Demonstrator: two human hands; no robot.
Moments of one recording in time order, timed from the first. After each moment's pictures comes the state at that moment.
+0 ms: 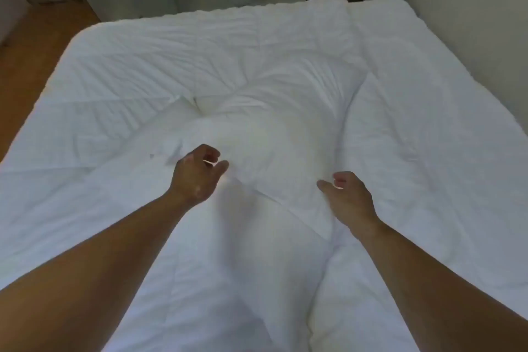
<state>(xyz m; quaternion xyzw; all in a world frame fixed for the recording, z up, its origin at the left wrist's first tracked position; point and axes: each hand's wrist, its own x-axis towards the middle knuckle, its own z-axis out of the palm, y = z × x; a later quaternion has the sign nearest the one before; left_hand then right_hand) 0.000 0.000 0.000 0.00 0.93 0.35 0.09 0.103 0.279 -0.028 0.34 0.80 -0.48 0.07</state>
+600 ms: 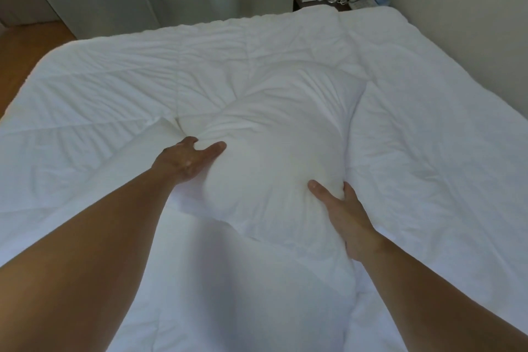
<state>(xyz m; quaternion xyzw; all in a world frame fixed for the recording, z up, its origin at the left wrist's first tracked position) -0.152 0.014 -0.047 -0.05 0.95 0.20 0.22 0.027 0.282 -0.098 0.41 0.66 -0.62 0.07</state>
